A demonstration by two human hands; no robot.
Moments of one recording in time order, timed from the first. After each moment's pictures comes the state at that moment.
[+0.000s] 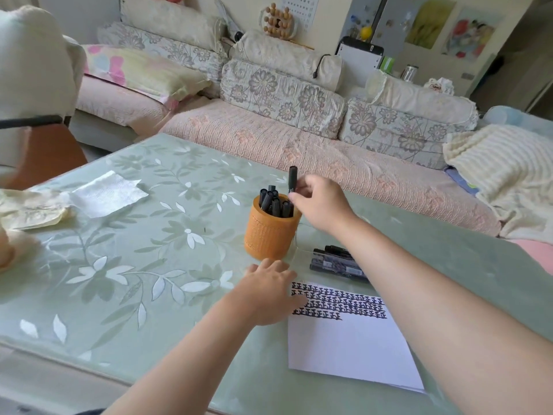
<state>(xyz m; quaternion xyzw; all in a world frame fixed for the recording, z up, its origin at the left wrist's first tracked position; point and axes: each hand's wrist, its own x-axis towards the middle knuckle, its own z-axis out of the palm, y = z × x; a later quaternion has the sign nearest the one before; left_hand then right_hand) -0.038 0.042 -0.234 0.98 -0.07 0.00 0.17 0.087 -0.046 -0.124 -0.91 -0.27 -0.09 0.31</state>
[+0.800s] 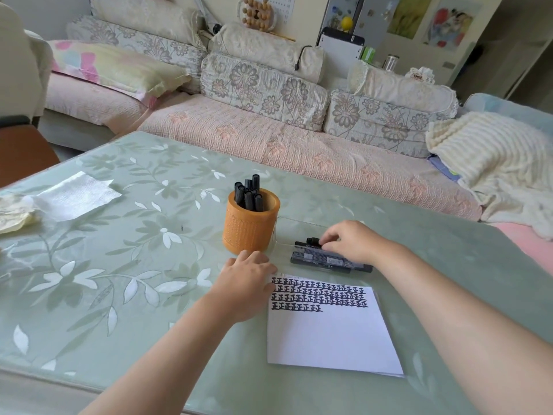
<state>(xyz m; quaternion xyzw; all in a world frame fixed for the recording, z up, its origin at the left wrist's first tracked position) -0.033 0.036 -0.242 0.98 -0.05 0.06 0.18 0.104 -0.168 -0.157 -0.96 -0.24 0.10 0.07</state>
